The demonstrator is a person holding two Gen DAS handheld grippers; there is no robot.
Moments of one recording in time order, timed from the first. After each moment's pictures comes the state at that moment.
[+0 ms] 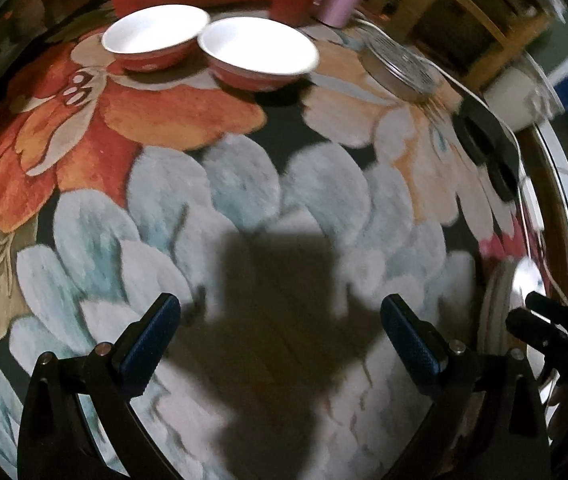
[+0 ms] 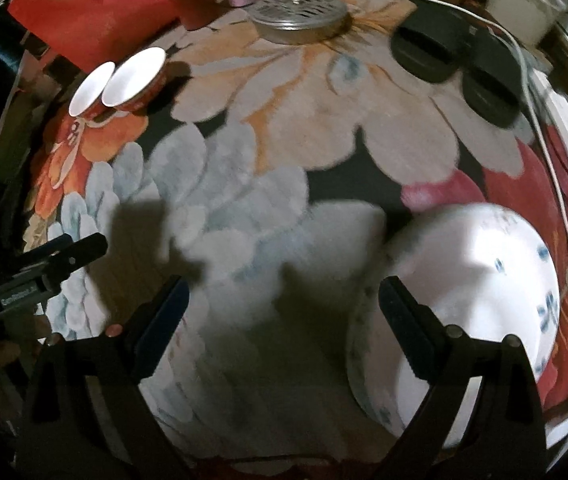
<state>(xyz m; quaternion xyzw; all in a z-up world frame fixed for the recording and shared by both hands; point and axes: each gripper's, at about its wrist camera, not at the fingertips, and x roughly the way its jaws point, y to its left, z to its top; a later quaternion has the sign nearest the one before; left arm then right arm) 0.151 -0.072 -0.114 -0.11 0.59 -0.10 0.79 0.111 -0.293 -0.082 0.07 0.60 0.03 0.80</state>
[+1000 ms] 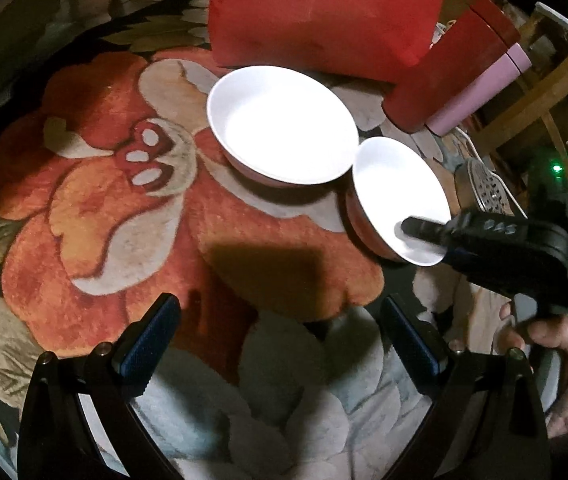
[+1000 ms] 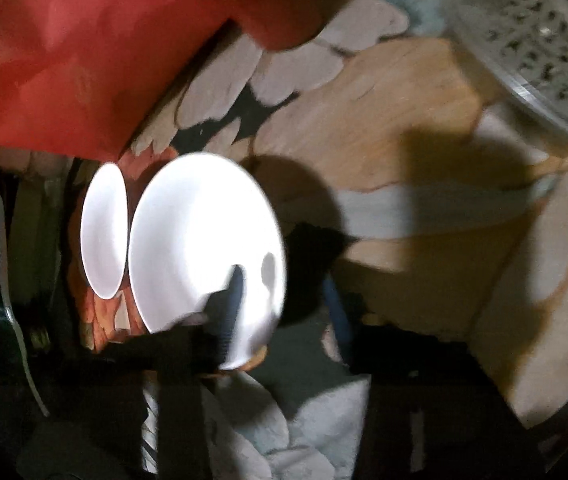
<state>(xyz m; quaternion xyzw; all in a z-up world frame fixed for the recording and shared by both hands) 0.255 0.028 -0.123 -0.19 0.55 -0.02 0.81 0.341 -0.172 -0.152 0.19 0.63 0.11 0.74</state>
